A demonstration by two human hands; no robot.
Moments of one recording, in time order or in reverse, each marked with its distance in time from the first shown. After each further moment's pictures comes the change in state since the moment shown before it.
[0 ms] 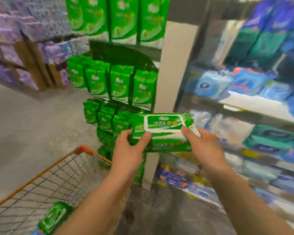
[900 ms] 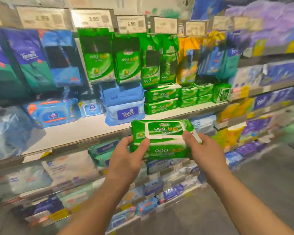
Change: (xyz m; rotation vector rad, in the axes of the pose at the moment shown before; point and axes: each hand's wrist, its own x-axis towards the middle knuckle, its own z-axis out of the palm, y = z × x) left_hand -0.176 0.110 0.502 0.075 -0.868 0.192; right_hand -0.042 0.228 -0.476 0.072 0.798 0.296
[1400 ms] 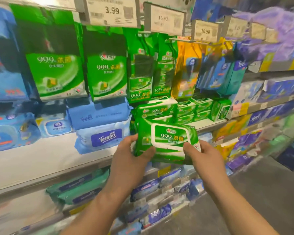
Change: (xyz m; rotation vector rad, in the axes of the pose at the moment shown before) left_hand 0.150 0.009 0.066 0.151 -0.039 0.120; right_hand 0.154 0.025 0.021 0.047 0.054 -0.020
